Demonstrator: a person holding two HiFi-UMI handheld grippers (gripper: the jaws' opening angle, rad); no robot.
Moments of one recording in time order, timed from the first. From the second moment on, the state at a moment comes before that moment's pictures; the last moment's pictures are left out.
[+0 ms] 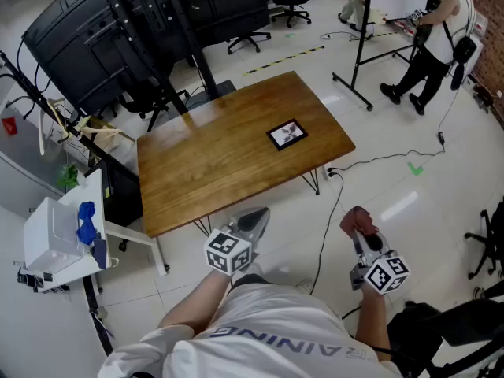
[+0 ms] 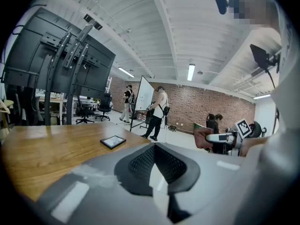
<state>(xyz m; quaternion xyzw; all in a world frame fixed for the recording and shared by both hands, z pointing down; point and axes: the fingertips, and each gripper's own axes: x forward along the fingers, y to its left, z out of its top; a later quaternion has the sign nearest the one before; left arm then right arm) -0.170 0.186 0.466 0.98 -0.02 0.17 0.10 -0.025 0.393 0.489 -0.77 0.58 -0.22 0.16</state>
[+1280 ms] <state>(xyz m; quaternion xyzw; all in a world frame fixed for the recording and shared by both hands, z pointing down) 0.004 -0.002 0.518 0.96 -0.11 0.14 0.21 0.131 0.186 0.476 -0.73 0.63 -0.26 0.06</state>
